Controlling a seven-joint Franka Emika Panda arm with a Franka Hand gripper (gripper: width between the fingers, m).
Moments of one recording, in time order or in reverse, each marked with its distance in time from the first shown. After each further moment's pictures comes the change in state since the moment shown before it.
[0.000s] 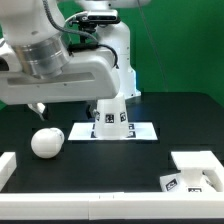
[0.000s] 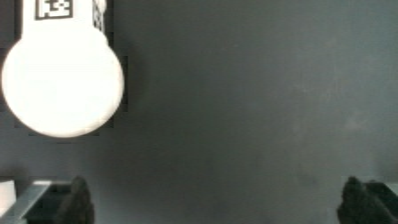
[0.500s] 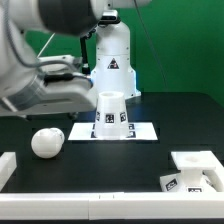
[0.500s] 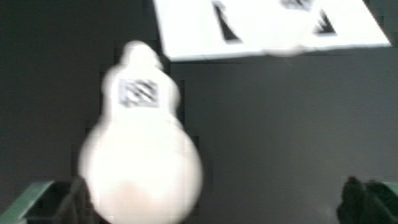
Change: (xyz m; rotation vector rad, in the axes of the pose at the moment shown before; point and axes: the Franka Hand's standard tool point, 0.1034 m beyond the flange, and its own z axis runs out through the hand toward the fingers) arm -0.015 0.060 0.012 -0.061 -0.488 -0.030
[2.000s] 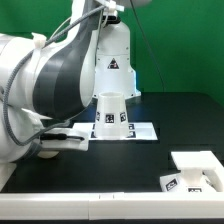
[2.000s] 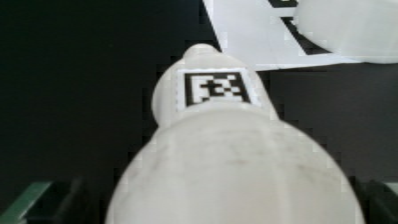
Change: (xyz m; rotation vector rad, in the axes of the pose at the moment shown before) arm 0.038 0.018 0.077 0.007 -0.132 0.042
